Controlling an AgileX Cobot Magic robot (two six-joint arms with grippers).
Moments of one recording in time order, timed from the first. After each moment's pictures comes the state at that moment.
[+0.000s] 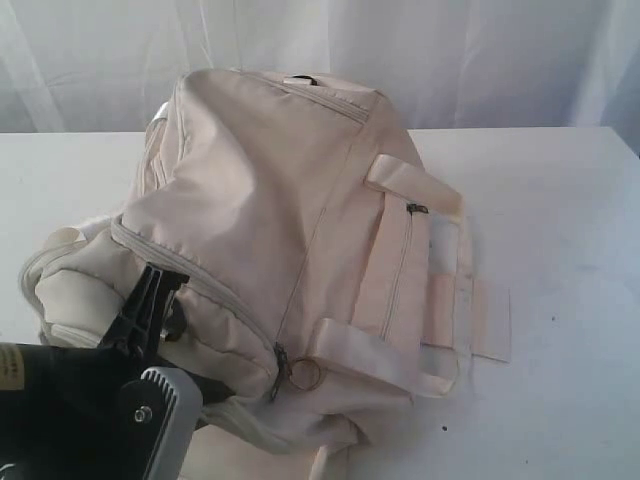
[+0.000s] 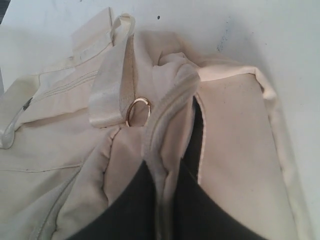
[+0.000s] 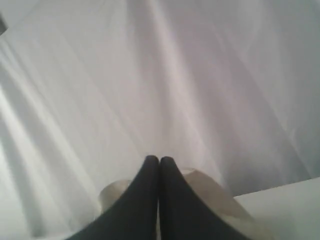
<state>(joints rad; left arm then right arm) -0.90 1.06 -0.48 -0.50 0.21 1.76 0.13 0.16 -0.15 -0.86 -0.38 1.42</state>
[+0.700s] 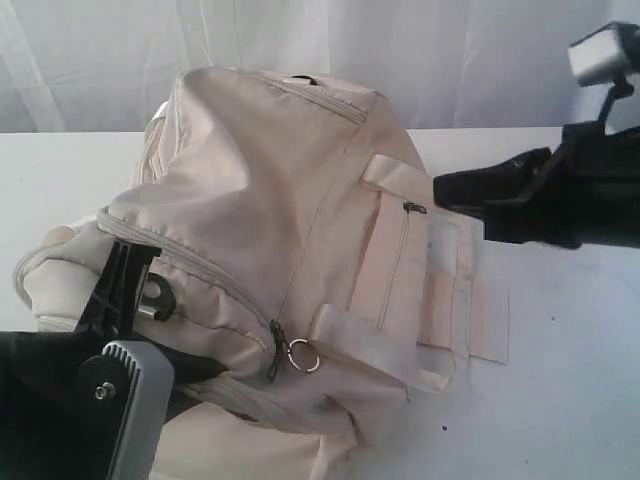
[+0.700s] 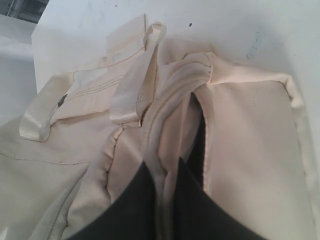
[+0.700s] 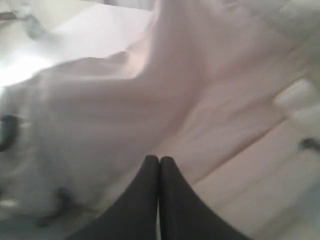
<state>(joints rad) -0.90 0.98 -0.48 -0.50 0.19 1.71 0.25 1.11 -0.68 -1.75 -0.73 1.75</state>
